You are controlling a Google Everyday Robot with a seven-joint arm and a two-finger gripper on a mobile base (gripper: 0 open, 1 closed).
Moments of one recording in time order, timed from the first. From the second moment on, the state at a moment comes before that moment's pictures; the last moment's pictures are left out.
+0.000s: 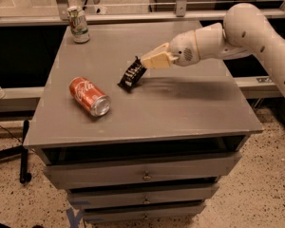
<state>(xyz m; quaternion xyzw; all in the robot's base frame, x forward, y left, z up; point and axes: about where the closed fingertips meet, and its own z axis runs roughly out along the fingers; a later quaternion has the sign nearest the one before) 0.650 -0.030 0.884 -0.49 0.68 0.38 0.40</state>
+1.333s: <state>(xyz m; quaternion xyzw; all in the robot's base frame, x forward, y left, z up) 0.604 -0.027 0.868 -0.50 0.68 0.38 0.36</state>
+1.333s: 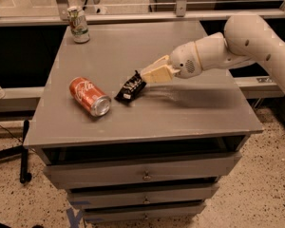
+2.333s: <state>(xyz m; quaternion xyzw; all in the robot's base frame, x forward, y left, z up) 0.598 -0.031 0.864 -0.49 0.69 0.39 0.36</state>
